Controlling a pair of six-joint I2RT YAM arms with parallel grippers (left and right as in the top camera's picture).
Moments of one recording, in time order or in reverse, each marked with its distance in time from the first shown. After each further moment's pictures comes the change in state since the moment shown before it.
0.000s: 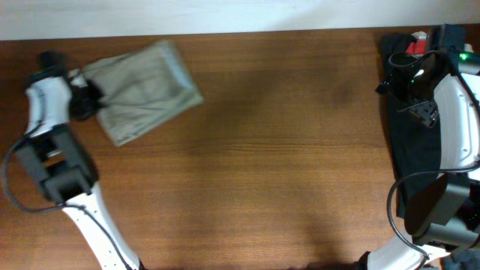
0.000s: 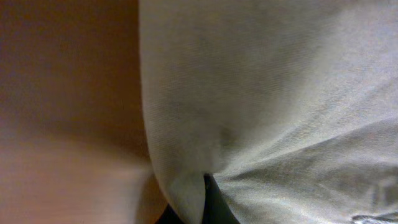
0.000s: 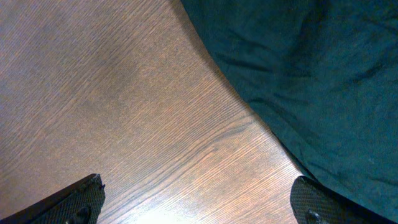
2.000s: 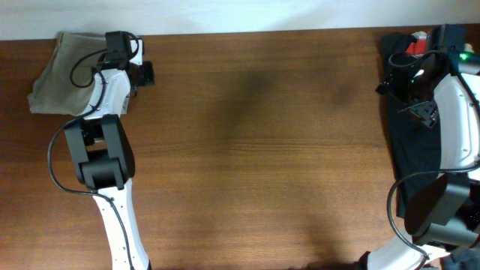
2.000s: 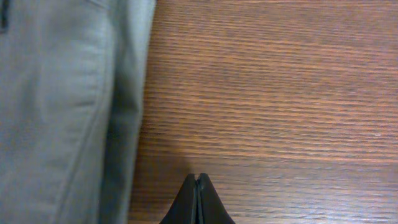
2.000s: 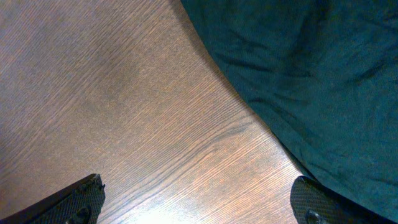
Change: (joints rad) left arm -0.317 -0.010 -0.091 0.428 -0.189 0.406; right arm 0.000 0.001 0.000 0.000 0.000 0.000
